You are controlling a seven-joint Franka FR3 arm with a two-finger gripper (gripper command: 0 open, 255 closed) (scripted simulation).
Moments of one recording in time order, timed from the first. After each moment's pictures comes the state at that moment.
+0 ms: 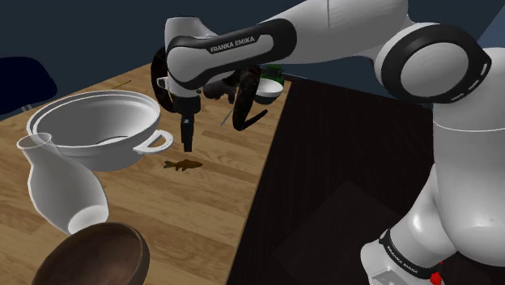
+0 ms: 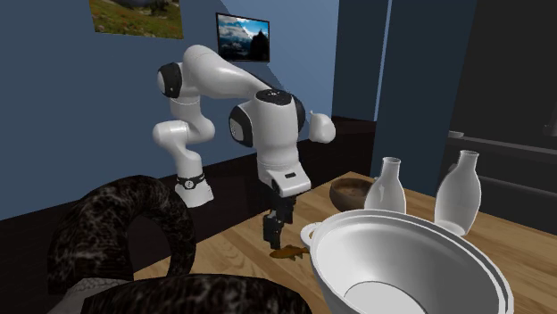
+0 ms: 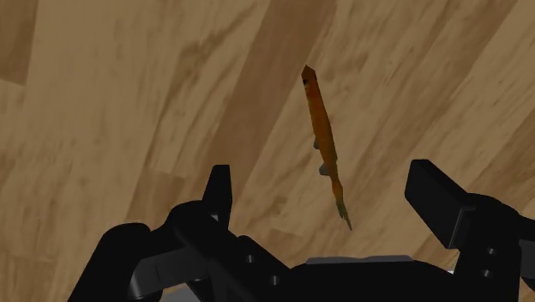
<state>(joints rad) 0.34 0.55 0.12 -1.45 0.05 1.94 -0.61</state>
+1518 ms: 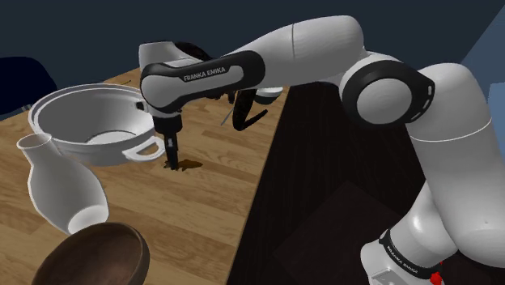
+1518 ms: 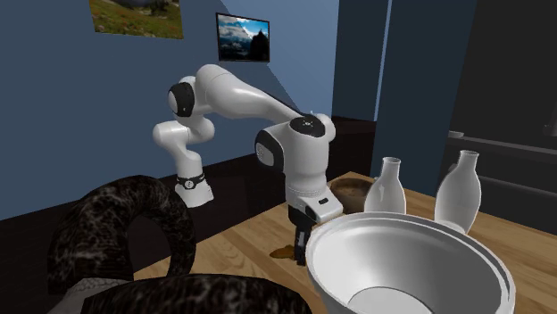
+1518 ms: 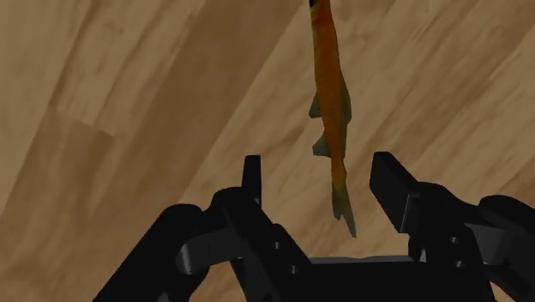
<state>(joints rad) 0.40 0.76 0.14 -1.23 0.02 1.88 -0.68</state>
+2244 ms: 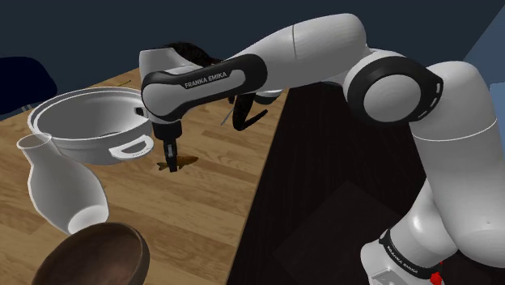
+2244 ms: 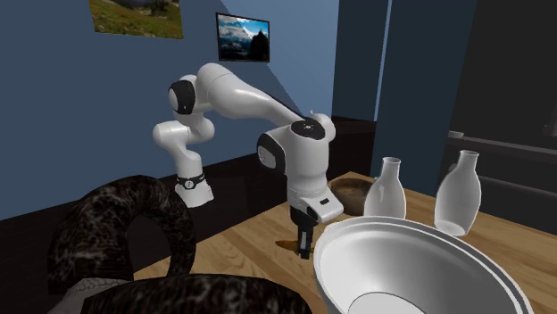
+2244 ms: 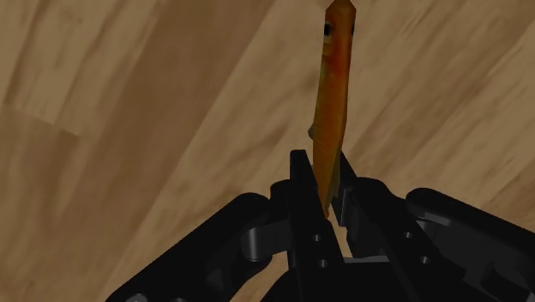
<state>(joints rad) 0.40 0.74 0.14 -1.31 0.02 1.95 -0.67</state>
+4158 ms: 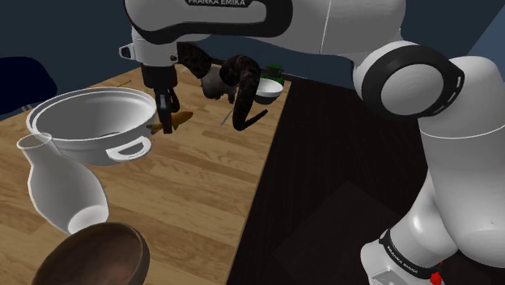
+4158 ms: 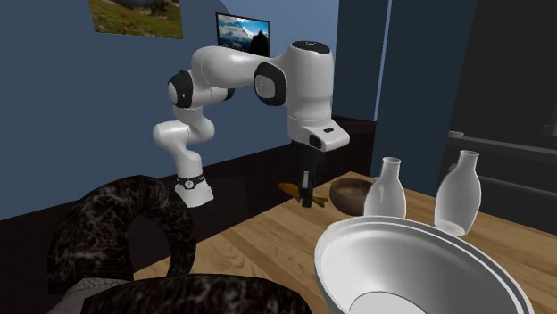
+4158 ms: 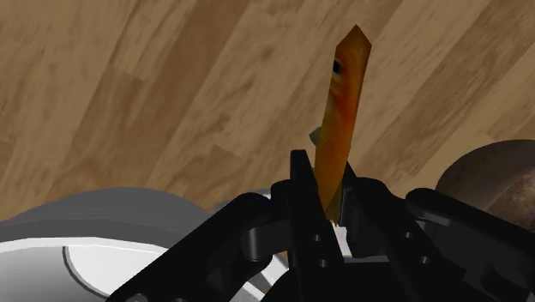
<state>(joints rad) 0.41 0.67 0.15 -1.04 0.03 1.61 -0.64</state>
